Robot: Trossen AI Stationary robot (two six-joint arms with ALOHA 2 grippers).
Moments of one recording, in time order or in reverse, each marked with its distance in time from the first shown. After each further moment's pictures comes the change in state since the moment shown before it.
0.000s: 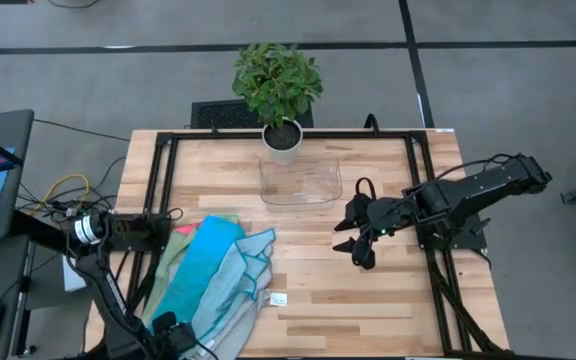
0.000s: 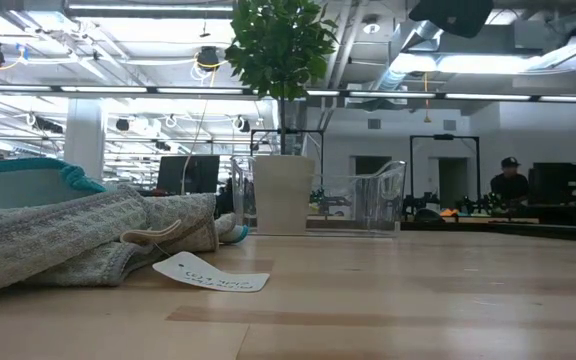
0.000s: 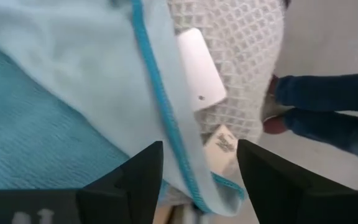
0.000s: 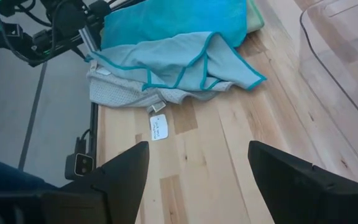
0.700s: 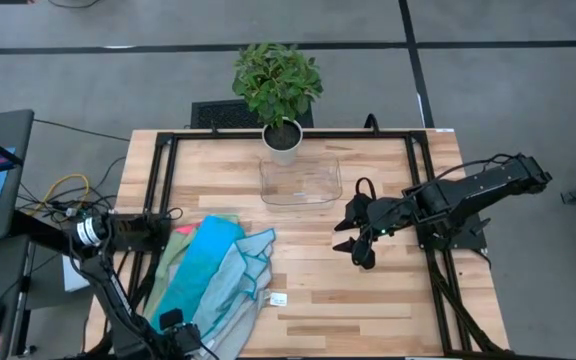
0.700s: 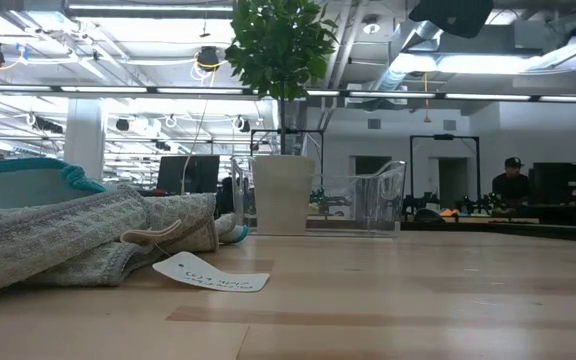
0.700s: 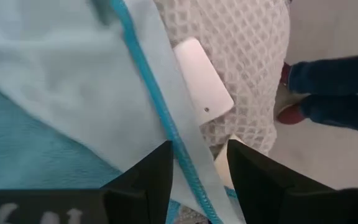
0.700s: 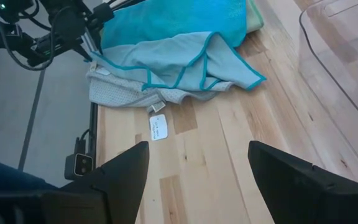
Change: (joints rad) left arm 0.027 0.028 0.000 0.016 0.027 0.134; right arm 0.001 0.000 0.000 -0.001 0.000 0.000
